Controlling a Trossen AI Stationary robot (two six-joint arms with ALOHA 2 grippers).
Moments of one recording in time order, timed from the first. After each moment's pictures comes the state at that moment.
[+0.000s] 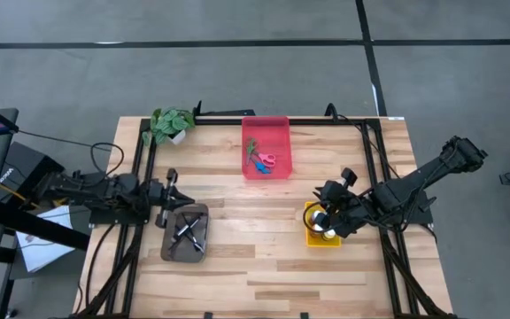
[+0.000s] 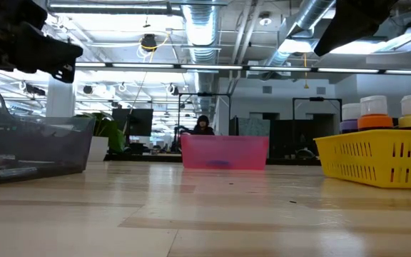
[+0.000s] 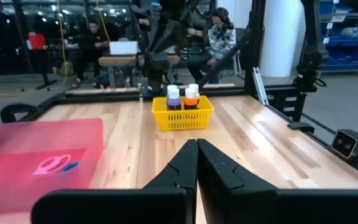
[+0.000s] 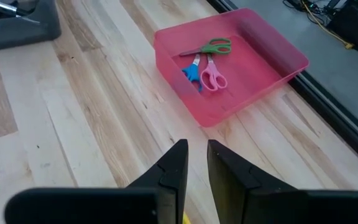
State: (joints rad) left arm -0.12 0.05 0.01 0.02 -0.04 0.02; right arm 0.50 1.22 0.98 -0.89 0.84 0.79
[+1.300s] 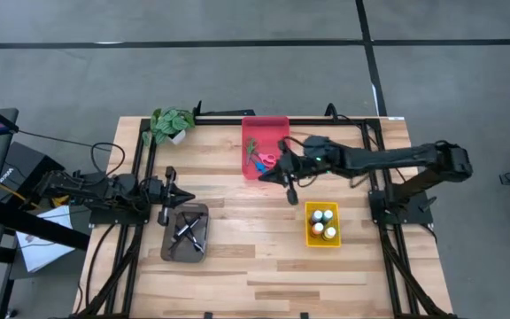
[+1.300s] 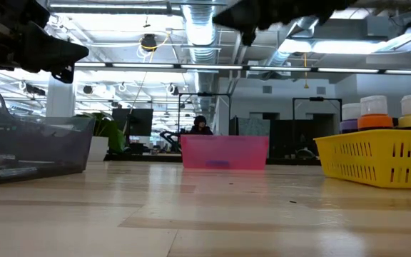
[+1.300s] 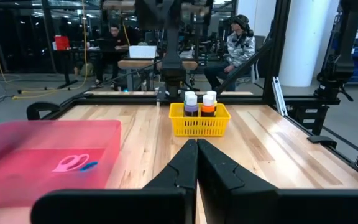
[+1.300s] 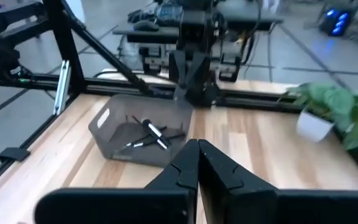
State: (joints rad) left arm -0.15 0.06 0.01 0.07 -0.15 0.00; right arm -0.09 1.40 0.98 0.14 -0.21 -0.09
